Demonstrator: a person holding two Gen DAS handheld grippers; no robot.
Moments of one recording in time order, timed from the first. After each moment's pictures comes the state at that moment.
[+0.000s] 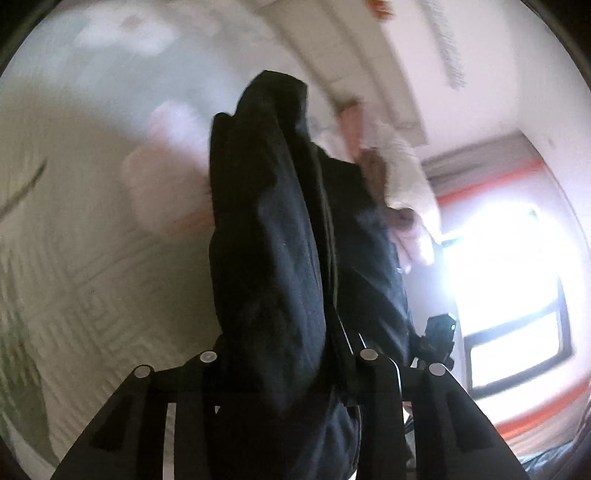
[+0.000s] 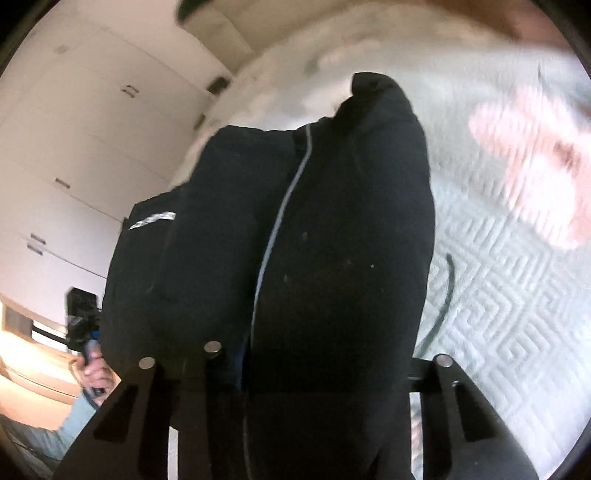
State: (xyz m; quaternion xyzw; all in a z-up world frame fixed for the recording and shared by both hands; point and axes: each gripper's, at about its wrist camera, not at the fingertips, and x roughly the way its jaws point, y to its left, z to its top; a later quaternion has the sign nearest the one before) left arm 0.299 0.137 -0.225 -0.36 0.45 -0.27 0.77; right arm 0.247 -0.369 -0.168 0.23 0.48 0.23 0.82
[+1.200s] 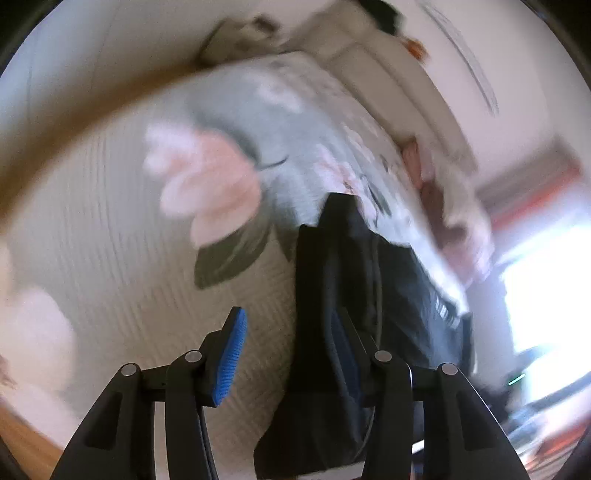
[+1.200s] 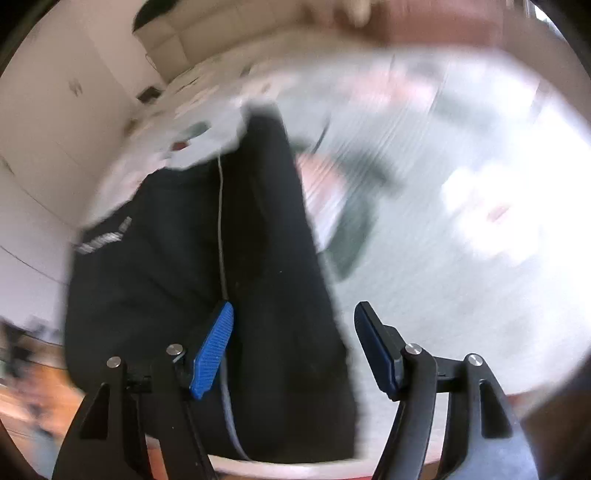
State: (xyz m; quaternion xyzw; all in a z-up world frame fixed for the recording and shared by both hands) left arm 0.071 0.273 -0.182 -0.29 0.44 -0.10 0.84; right arm 0.071 -0.376 -0.171 0.11 0.48 -0.02 0.87
